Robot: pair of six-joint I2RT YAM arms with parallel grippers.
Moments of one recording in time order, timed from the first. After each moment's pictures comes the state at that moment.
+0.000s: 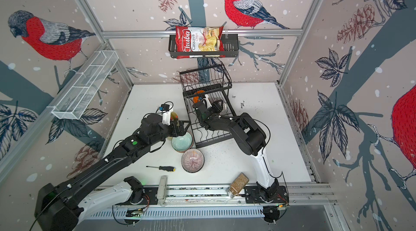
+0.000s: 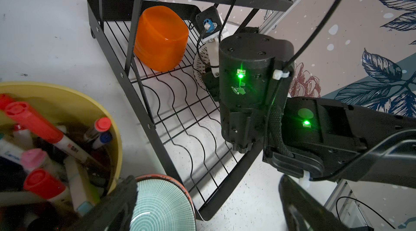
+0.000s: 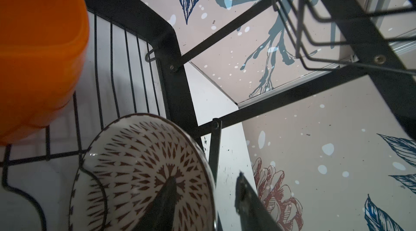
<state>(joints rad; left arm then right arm) -0.63 1.00 0.73 -0.19 0.08 -0.57 0.81 2.13 1.36 0.13 1.17 -0.39</state>
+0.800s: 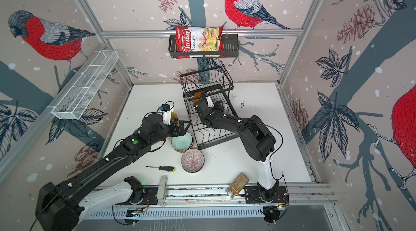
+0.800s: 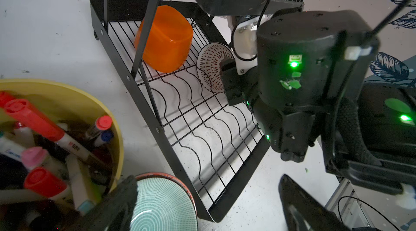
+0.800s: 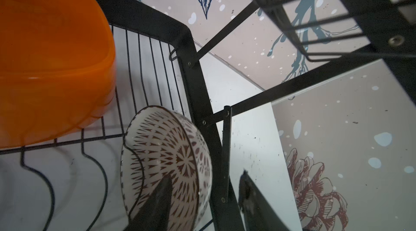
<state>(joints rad) -0.63 1.02 0.74 -0.21 0.08 -0.57 0.82 1.97 1.35 -0.20 0.98 -0.07</state>
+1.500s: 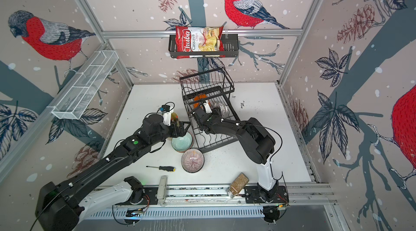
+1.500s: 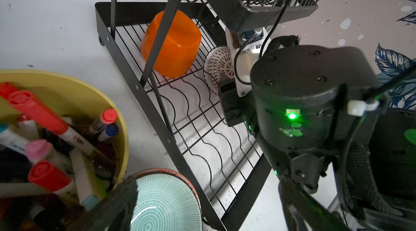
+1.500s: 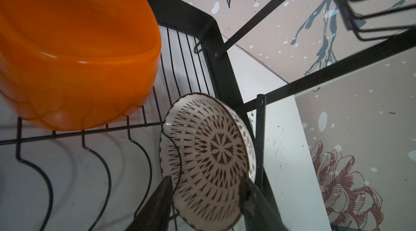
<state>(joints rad) -0.63 1.02 0.73 -0.21 0.07 -0.57 0.88 1.96 1.29 -0.23 0.94 0.06</state>
